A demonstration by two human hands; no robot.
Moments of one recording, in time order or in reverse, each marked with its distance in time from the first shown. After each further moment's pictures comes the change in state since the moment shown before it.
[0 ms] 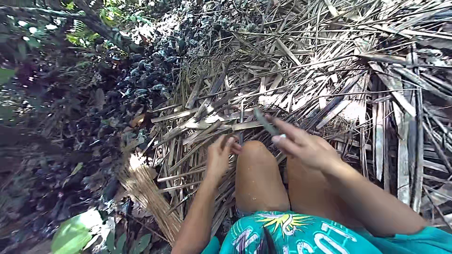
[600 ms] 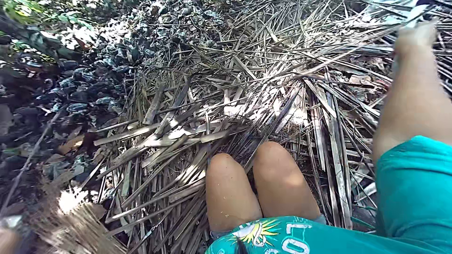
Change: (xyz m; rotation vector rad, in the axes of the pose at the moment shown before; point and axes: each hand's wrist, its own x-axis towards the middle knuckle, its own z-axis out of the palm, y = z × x) left_hand -0.067 -0.174 -0.343 1.238 0.294 0.123; right_hand -0.024 0.018 -0.378 -0.513 1.290 0.658
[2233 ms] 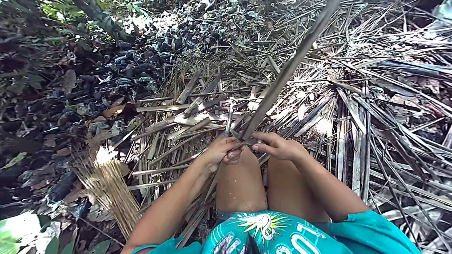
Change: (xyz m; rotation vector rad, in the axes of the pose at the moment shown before) left_hand 0.057 0.383 -0.049 -2.034 -1.140 -0.072; right_hand -0.372 -0.017 0.115 0.454 -1.343 -1.168
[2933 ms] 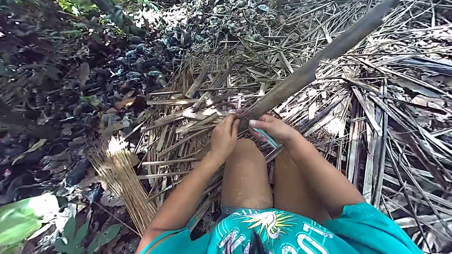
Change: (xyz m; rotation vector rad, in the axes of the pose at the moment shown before) left_hand 0.016 -0.013 -0.007 1.295 0.834 0.660; right_hand 0.055 -0.003 0.006 0.766 -0.034 0.263
